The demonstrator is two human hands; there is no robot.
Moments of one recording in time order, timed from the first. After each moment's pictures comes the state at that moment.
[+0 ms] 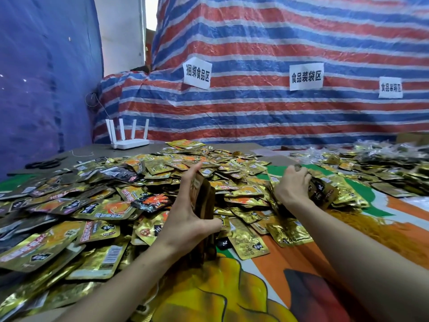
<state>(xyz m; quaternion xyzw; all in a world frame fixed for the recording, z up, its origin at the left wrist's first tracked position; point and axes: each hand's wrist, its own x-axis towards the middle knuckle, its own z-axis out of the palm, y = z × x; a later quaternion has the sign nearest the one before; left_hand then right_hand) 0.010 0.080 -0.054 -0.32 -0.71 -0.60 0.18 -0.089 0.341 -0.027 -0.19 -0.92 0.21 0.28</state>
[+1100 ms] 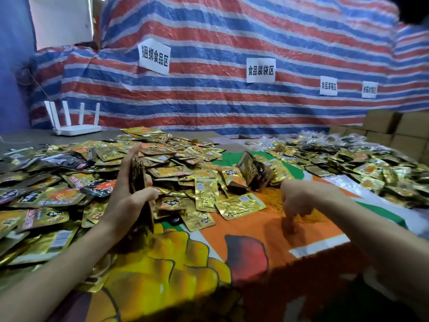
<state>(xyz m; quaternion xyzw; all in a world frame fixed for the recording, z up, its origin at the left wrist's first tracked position) 0.006 0.068 -0.055 -0.27 -0.66 -0.67 0.19 0.068 0.418 0.015 -0.14 -0.99 -0.04 -0.08</state>
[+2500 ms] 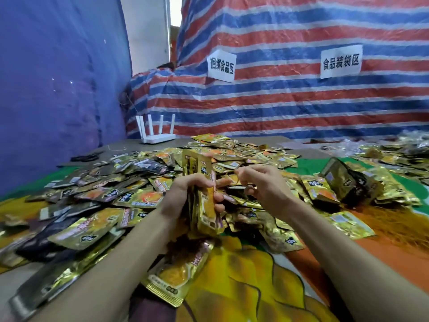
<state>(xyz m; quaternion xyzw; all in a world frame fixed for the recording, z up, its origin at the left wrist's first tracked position) 0.004 0.034 -0.020 -0.14 -0.49 -0.83 -0.23 -0.030 0.224 -0.017 0.18 -0.71 0.68 0.07</state>
